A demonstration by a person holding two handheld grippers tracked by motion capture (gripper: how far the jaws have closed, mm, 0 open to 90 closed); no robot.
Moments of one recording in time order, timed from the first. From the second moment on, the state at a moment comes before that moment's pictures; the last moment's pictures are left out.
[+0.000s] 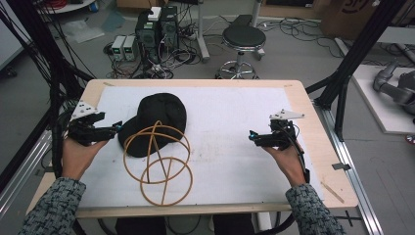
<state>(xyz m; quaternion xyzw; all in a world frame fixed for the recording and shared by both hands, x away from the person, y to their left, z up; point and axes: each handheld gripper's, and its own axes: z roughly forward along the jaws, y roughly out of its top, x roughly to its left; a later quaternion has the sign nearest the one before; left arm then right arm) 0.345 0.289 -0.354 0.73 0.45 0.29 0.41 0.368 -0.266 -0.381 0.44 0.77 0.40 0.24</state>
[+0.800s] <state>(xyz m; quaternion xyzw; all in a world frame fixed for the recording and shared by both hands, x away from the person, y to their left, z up) 0.357 0.279 -0.339 0.76 0.43 0.28 0.40 0.368 -0.267 -0.382 0.44 0.77 0.40 0.24</state>
